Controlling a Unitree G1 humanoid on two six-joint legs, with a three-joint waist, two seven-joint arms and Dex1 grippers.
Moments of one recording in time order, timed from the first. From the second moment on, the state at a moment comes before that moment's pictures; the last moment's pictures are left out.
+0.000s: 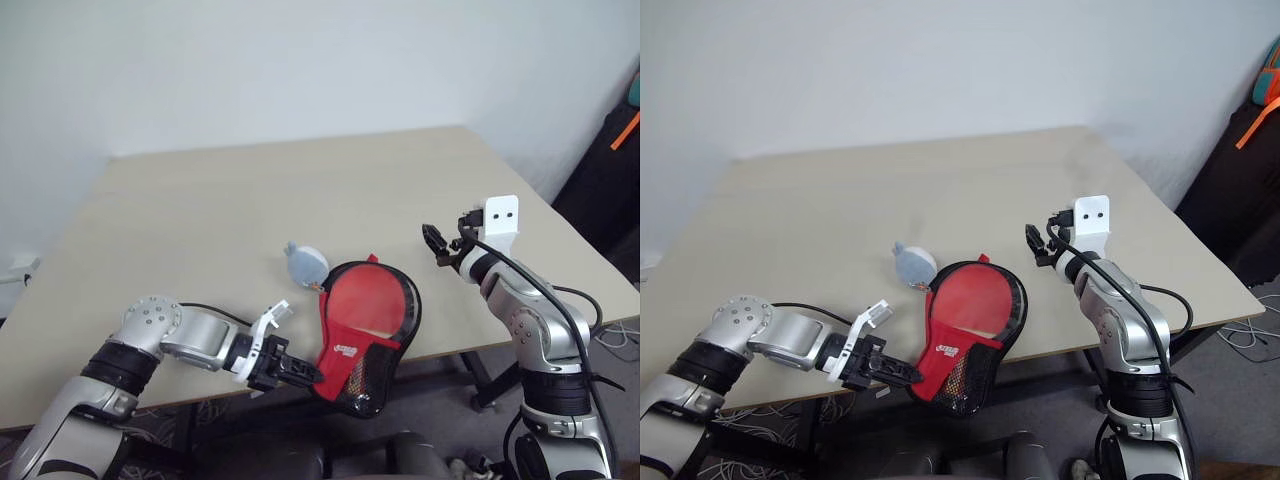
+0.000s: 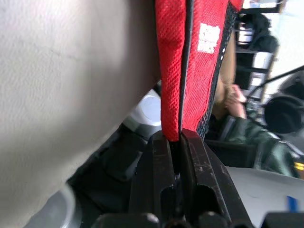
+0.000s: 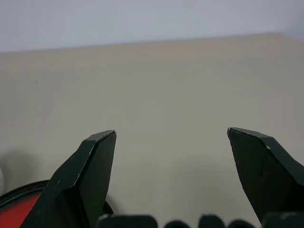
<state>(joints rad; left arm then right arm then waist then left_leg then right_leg) -0.43 0.80 -0.36 0.18 -1.94 1.45 0.11 -0.39 -0.27 -0.08 -0.25 0.32 0.77 0.13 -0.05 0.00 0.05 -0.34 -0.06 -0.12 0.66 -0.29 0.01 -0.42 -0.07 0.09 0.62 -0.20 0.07</state>
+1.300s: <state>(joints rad) -0.52 0.87 -0.35 0.18 -0.99 0.94 -0.75 -0.51 -0.24 -0.04 -0.16 0.30 0.83 0.18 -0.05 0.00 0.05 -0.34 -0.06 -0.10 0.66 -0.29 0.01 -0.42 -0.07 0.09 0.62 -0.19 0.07</state>
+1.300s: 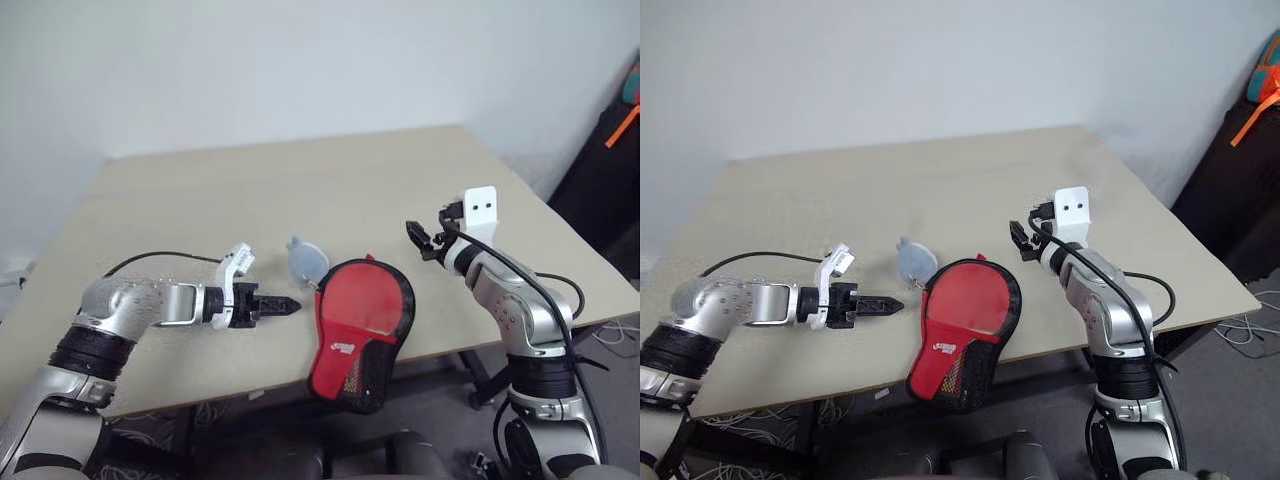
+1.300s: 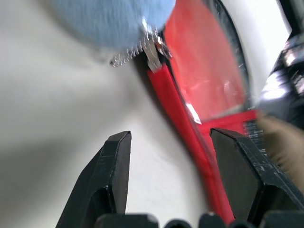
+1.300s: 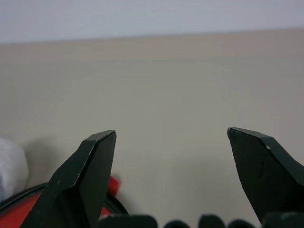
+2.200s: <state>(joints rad) -0.49 0.42 -0.40 0.16 -0.37 0.52 -0.98 -0.72 -0.17 0.00 0.12 0.36 0.94 0.30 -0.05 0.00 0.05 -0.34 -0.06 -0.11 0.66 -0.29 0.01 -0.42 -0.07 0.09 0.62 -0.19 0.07</state>
